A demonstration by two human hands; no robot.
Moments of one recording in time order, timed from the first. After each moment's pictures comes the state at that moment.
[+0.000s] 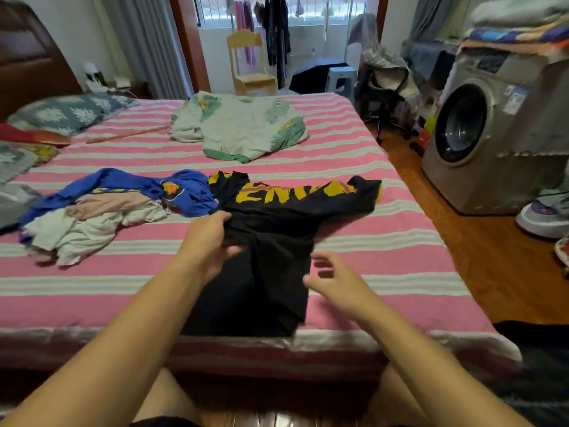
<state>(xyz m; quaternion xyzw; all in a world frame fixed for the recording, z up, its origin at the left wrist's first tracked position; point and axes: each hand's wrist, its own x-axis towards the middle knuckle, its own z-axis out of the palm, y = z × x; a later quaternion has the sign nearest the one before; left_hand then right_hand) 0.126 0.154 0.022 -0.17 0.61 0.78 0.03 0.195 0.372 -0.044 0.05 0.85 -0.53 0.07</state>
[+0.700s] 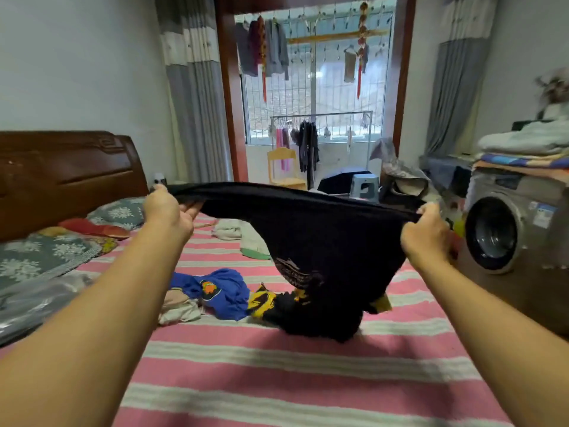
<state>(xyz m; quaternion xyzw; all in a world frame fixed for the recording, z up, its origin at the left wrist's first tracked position) 0.011 0.028 0.240 -0.11 0.35 0.89 -0.25 0.018 0.448 0.165 0.17 0.83 -0.39 -0.37</state>
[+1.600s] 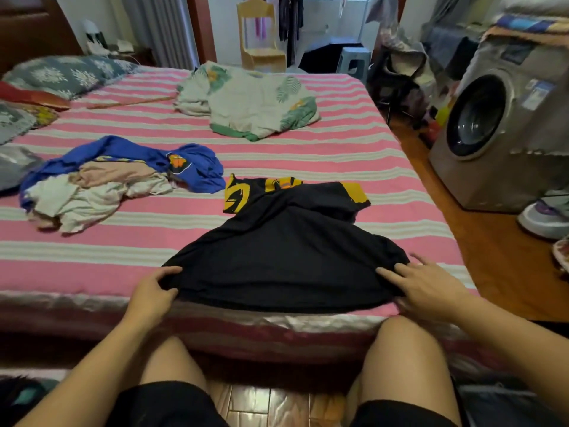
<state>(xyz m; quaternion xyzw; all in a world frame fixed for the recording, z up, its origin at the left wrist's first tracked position) 0.173 -0.008 -0.142 -0.16 0.89 0.42 -0.02 0.176 0.539 -0.110 -0.25 0.94 0.22 0.01</state>
